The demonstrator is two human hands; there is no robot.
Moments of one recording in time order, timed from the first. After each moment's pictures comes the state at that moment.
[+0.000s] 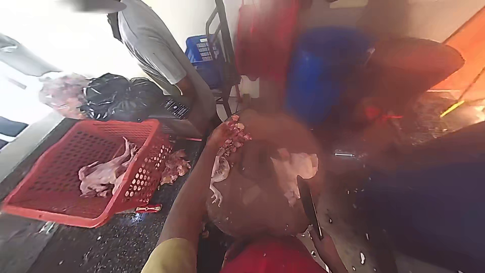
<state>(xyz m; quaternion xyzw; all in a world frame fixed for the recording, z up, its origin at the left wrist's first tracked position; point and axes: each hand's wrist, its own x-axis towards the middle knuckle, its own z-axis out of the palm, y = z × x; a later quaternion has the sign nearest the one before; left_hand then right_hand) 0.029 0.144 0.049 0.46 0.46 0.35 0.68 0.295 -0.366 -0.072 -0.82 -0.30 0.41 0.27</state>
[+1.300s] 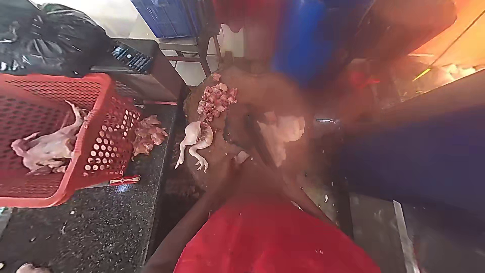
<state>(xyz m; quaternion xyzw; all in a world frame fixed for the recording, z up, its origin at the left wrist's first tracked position) 0.012 -0.128 -0.030 0.75 0.54 0.00 0.38 0.258 -0.287 -0.001 -0.70 -0.43 0.53 0.21</state>
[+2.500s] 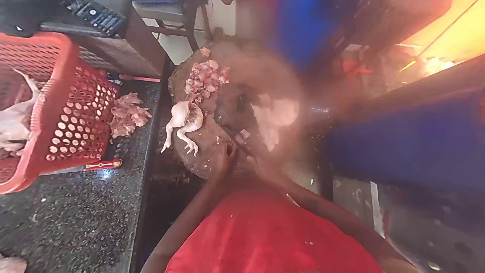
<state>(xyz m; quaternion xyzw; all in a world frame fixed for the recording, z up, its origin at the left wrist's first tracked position) 0.024 -0.166 -0.070 0.74 0.56 0.14 0.35 0.206 -0.256 0.021 -0.70 -0.52 0.48 0.08</state>
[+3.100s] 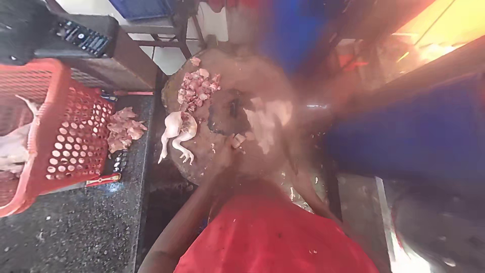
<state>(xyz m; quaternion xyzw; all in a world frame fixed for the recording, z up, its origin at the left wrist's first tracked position) 0.066 -0.133 -0.039 0.76 0.52 0.04 0.38 0.305 -0.364 -0.020 -0.83 -0.34 0.37 0.22</state>
